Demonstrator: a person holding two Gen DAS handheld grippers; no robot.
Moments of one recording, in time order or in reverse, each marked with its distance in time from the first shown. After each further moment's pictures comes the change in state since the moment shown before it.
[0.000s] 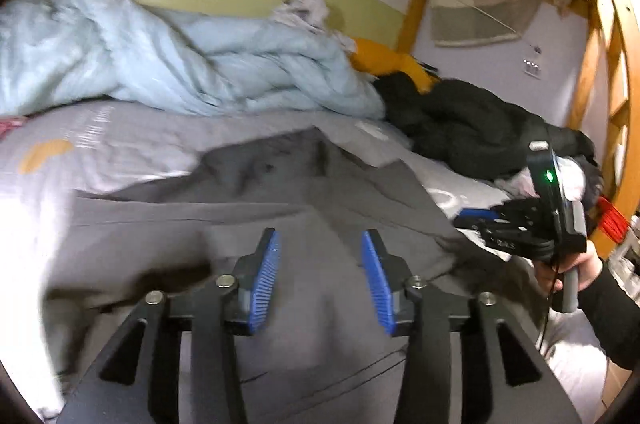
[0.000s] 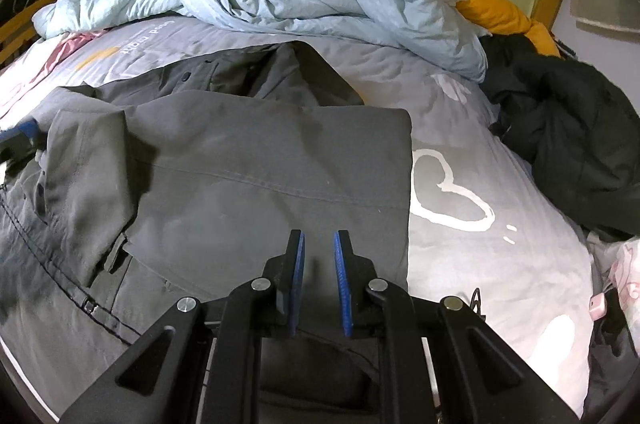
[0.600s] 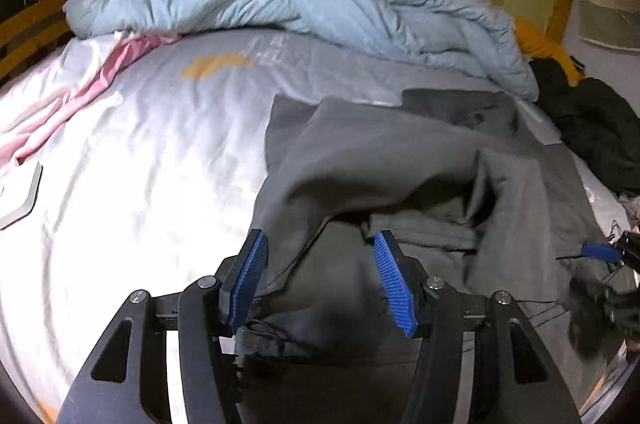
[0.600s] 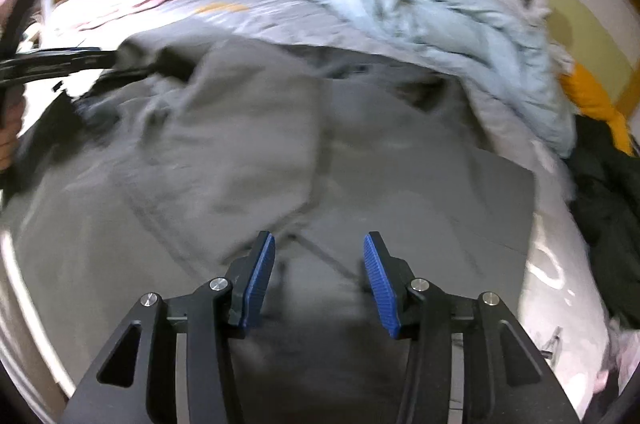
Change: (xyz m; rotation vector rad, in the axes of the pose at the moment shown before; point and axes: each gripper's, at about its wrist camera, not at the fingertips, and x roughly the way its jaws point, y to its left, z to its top) left arm -0.020 0.116 -0.043 -0.194 0.179 0.470; right arm -0.019 0.141 -0.018 -0.321 0.007 0.270
